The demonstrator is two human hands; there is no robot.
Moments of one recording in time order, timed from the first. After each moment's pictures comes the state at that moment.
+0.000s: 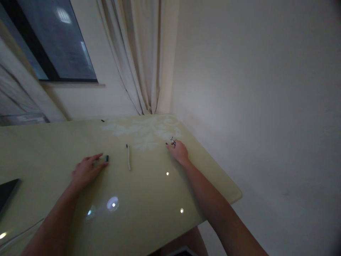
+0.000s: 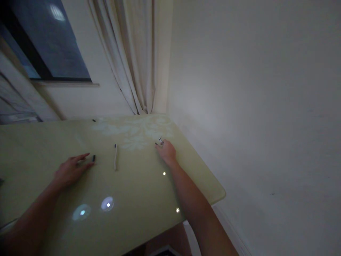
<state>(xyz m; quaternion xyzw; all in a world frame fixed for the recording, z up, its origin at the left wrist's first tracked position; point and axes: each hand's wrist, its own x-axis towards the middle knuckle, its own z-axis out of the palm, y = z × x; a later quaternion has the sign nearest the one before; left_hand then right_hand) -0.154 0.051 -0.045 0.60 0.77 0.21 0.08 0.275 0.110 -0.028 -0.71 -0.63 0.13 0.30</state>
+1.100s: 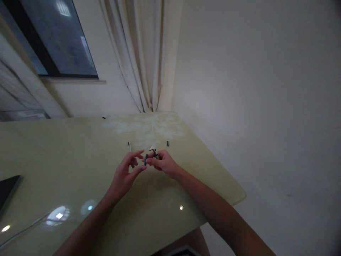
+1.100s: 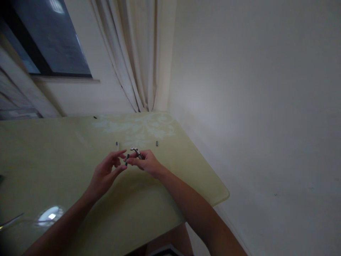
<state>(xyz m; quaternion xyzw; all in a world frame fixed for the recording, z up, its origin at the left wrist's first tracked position) 0.013 -0.012 0.005 0.65 0.46 0.53 0.30 0.206 0.037 0.001 -0.28 -0.61 0.63 0.39</state>
